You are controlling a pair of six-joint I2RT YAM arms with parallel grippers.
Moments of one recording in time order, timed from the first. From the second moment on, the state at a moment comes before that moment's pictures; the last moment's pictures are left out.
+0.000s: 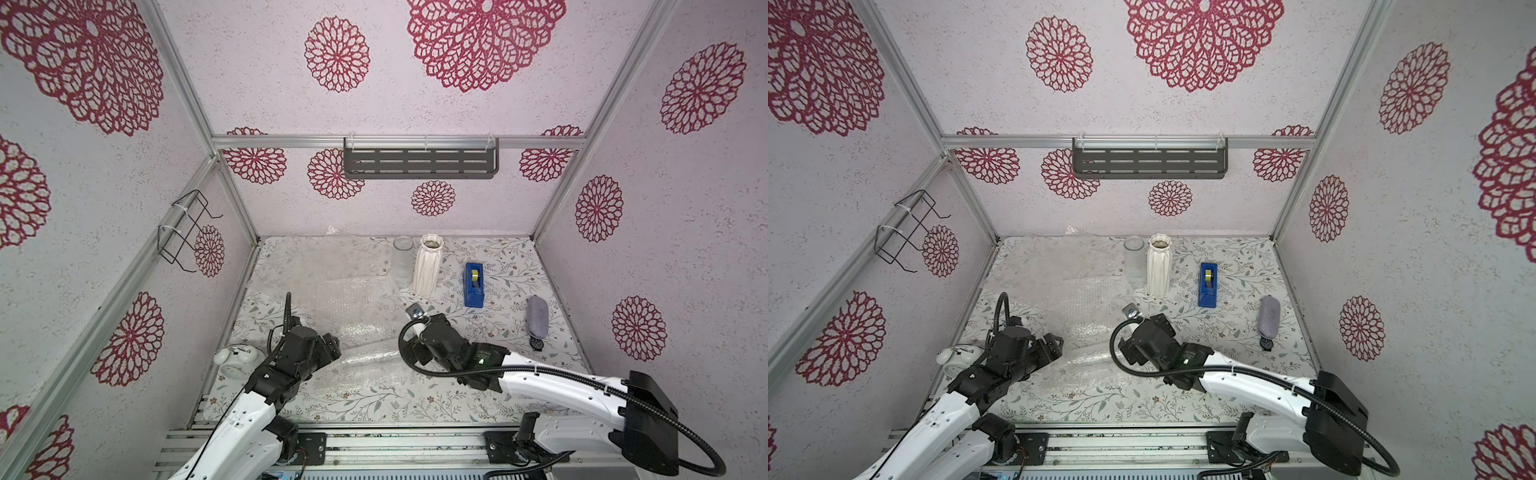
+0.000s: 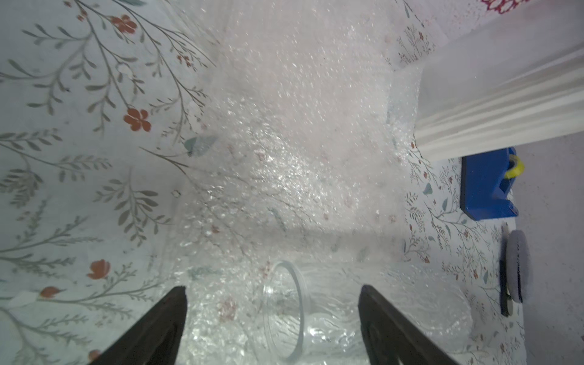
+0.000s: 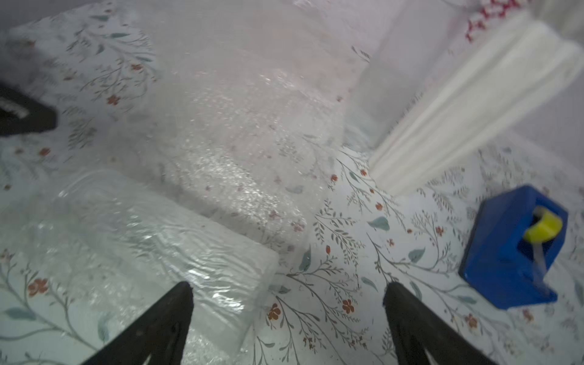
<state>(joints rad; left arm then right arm) -0.44 0.74 0.45 -0.51 -0.08 -0.86 1.00 1.23 0.79 -0.23 0.40 0.27</state>
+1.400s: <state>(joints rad) -0.59 1.04 0.51 -0.32 -0.06 -0.90 0.99 1.39 0.74 -0.11 -0.02 0.67</state>
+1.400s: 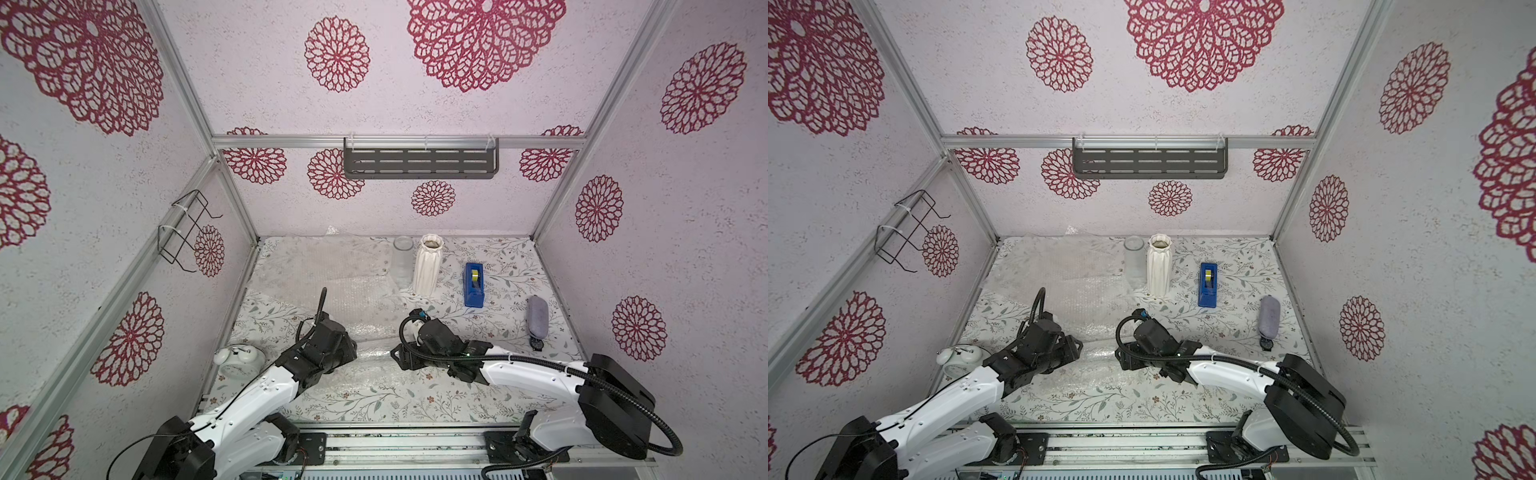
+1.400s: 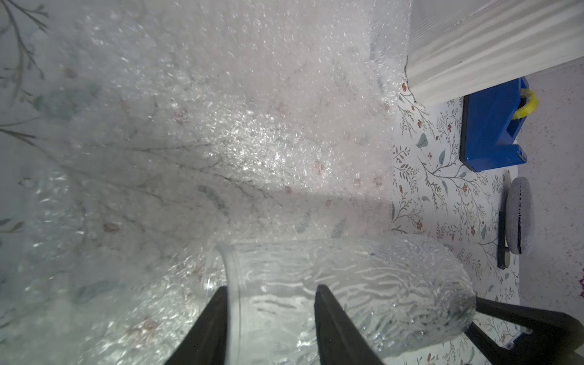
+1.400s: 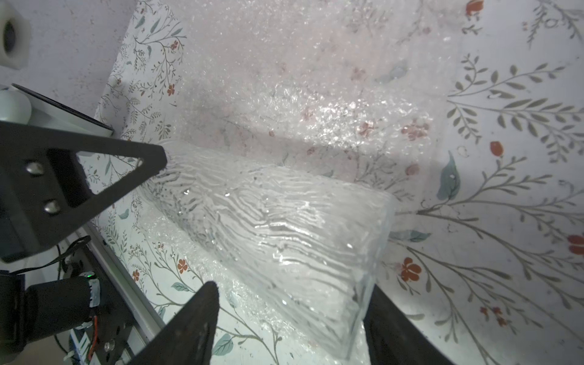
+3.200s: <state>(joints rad) -0.40 0.87 0.48 -0.48 -0.15 -0.85 1.51 1.75 0.90 -0.17 0.58 0.10</state>
